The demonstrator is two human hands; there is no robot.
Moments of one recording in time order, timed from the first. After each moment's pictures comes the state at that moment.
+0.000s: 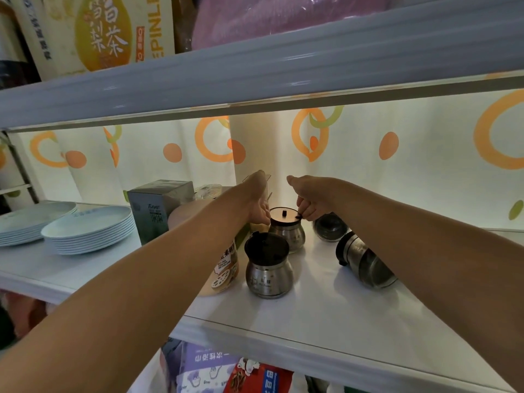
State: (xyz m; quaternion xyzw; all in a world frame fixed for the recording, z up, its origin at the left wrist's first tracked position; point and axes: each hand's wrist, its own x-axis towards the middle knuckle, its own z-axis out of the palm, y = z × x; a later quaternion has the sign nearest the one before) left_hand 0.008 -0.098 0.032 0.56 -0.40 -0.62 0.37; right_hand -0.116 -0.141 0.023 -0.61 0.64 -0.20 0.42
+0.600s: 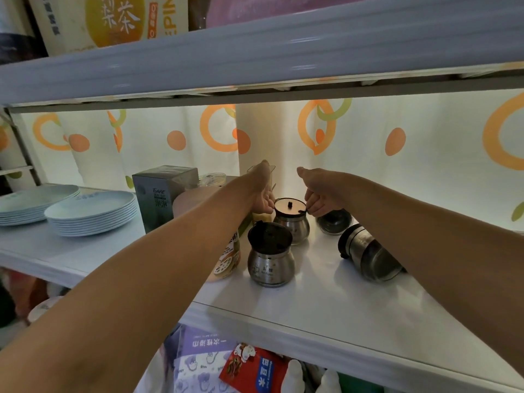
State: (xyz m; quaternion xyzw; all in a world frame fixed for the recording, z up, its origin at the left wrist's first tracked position) left_hand 0.014 -0.106 0.027 0.58 -0.42 -0.60 0.37; right_hand -0.122 -0.129 0.022 -0.58 0.64 -0.22 0.45
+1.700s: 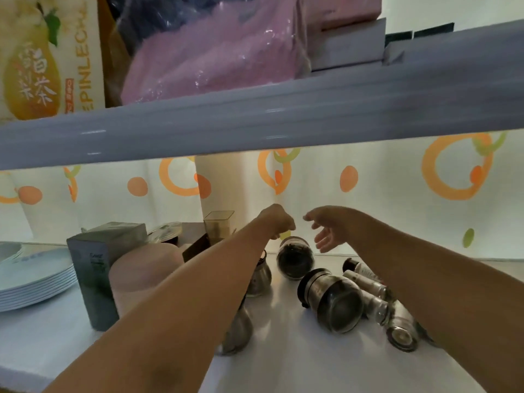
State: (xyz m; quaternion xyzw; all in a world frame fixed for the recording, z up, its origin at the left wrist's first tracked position) left_hand -0.093 -0.160 0.034 0.65 -0.67 -0.27 0.24; right_hand -0.233 -0.172 0.025 -0.50 0.66 -0.25 0.50
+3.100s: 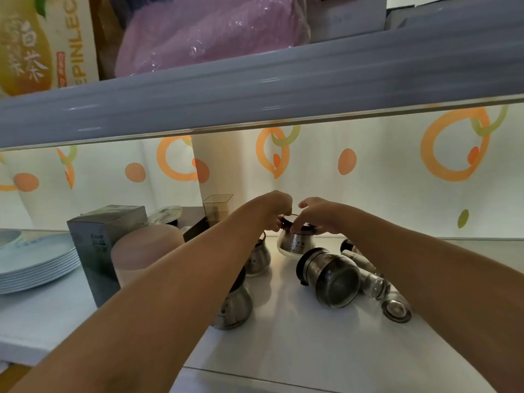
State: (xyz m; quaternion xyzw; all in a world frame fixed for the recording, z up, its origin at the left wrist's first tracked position) left_hand -0.099 -0.138 0.036 0.66 -0.56 -0.43 0.26; right_hand -0.220 -0.155 0.006 -0.63 0.60 -0.27 0.41
